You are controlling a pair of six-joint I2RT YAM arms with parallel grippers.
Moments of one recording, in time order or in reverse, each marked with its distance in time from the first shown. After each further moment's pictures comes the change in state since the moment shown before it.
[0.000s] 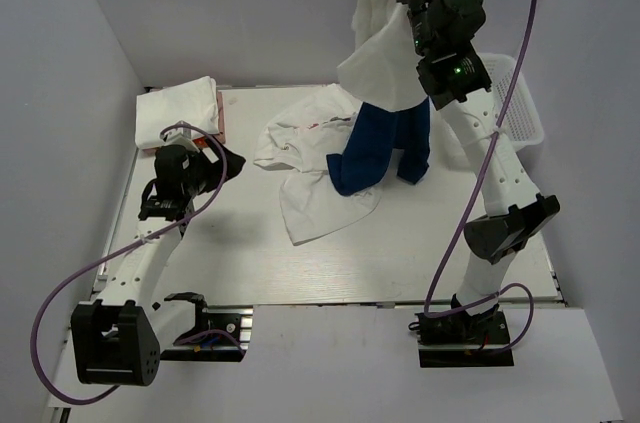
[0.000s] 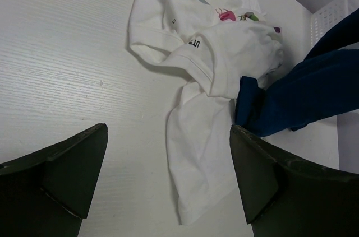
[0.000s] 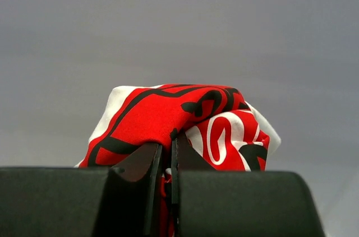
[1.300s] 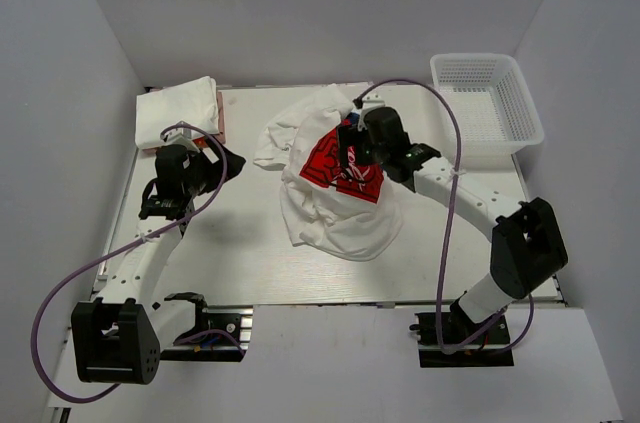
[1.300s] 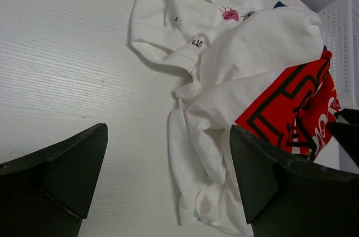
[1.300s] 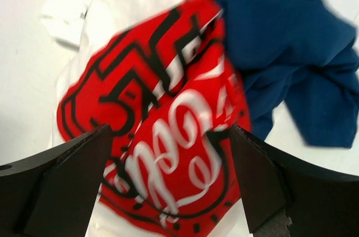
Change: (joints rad) left arm 0.000 0.016 0.001 -0.003 -0.003 -0.005; right arm 0.117 -0.242 -1.056 -0.183 -0.271 0.443
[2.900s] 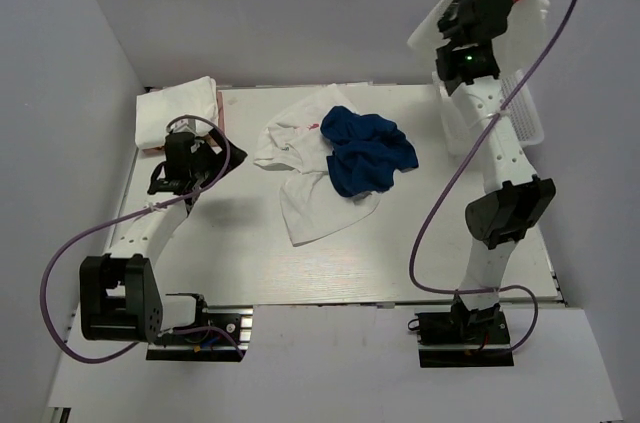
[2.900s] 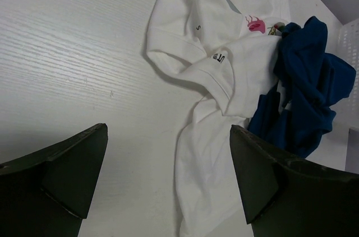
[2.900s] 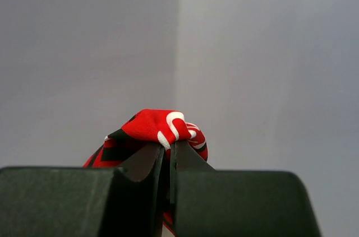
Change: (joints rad) left arm 0.000 0.204 0.082 0.028 -0.034 -0.042; right arm -0.268 0.335 1.021 0.605 0.737 -0.827
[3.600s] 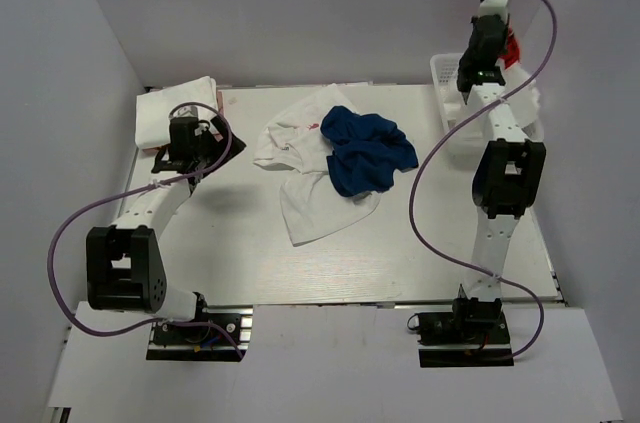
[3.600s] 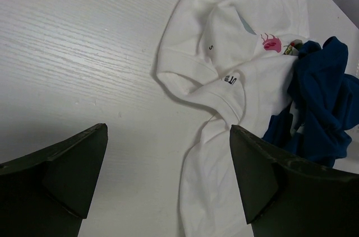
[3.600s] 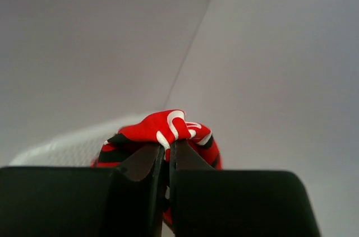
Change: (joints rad) left arm 0.000 0.151 0.142 -0.055 -0.049 0.018; right arm -0.326 0.249 -0.185 -0.145 -0.266 0.243
